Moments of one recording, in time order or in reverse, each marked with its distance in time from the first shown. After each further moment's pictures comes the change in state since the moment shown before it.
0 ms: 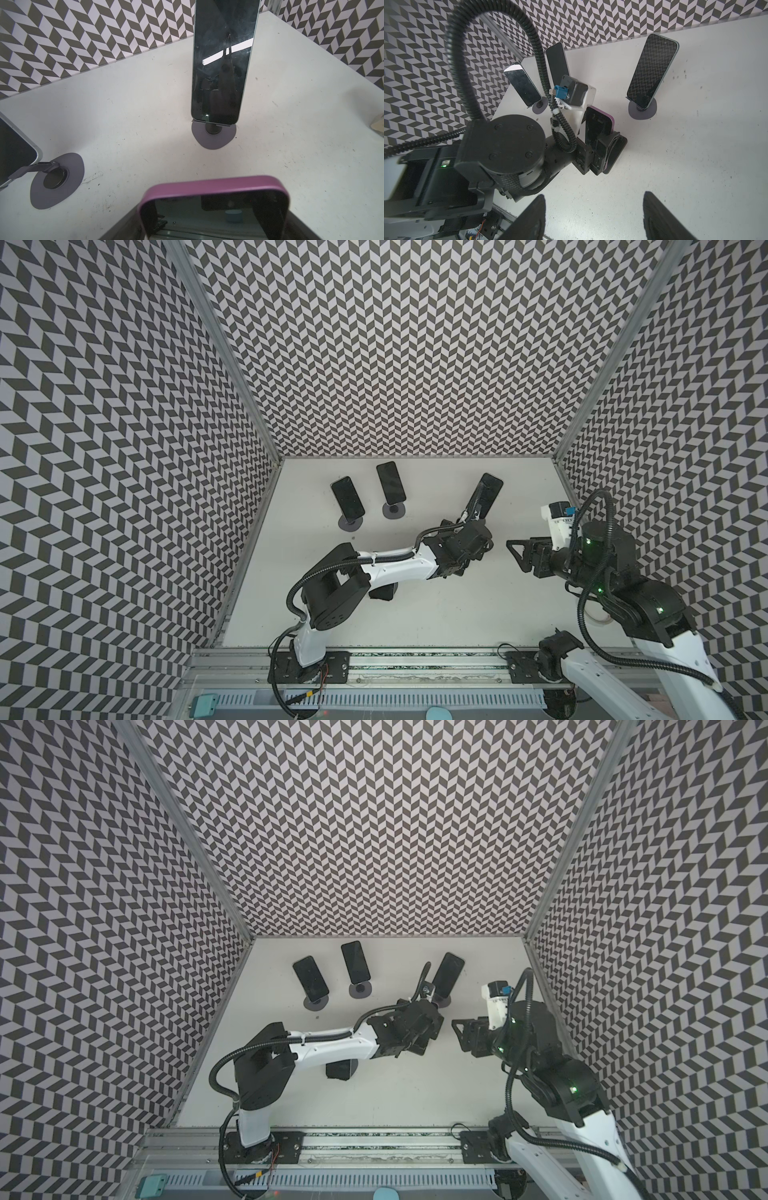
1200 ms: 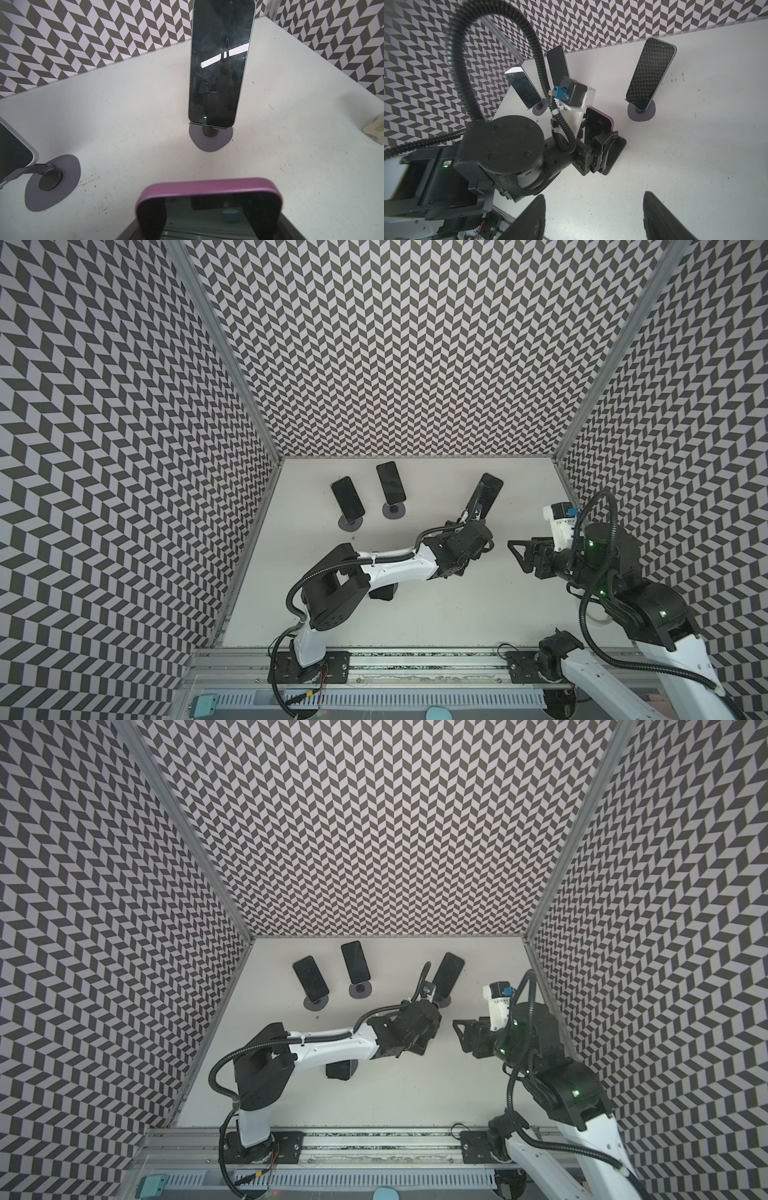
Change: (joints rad) left arm 0.000 -0.003 0.000 0.017 0.004 -0.004; right arm 0.000 -0.015 0.000 0.000 0.007 -0.003
